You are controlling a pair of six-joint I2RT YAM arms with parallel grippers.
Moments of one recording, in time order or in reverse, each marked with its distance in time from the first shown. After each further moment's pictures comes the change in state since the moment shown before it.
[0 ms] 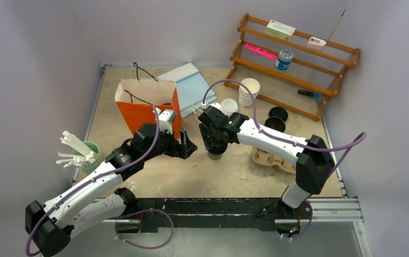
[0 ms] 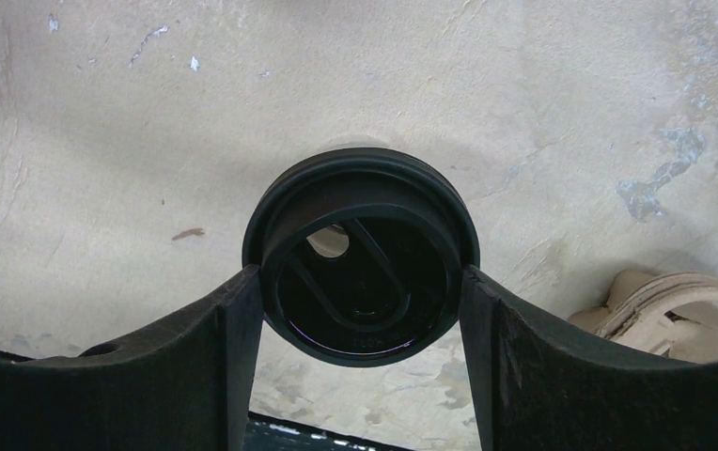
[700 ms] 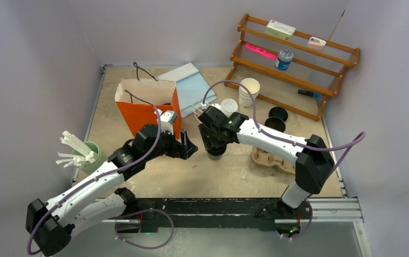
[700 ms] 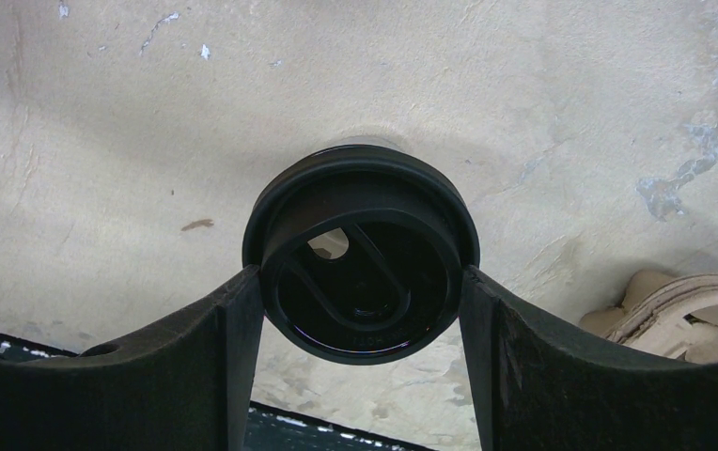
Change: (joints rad) left arm 0.000 0.011 -0.013 0.019 0.013 -0.019; right arm 0.000 0.006 -0.005 -0.002 -0.048 0.003
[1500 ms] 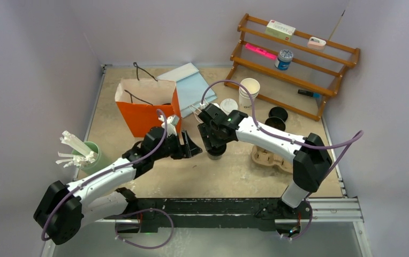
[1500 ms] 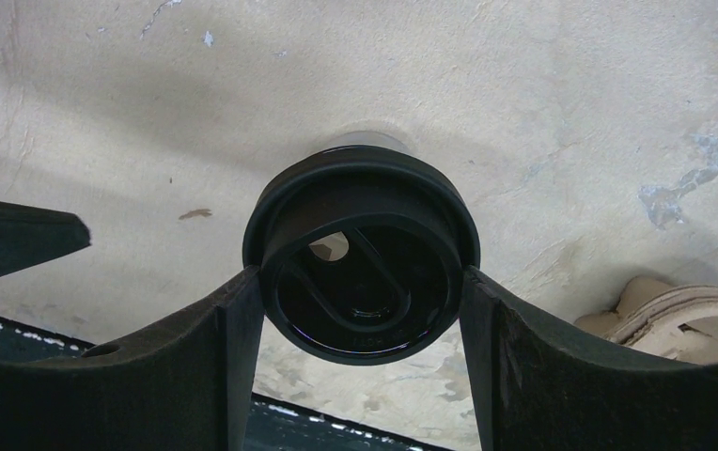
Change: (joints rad) left arm 0.053 0.152 -0.171 0.299 0.137 -0.253; right arm -0.011 0.033 0.027 -0.030 -0.047 -0.042
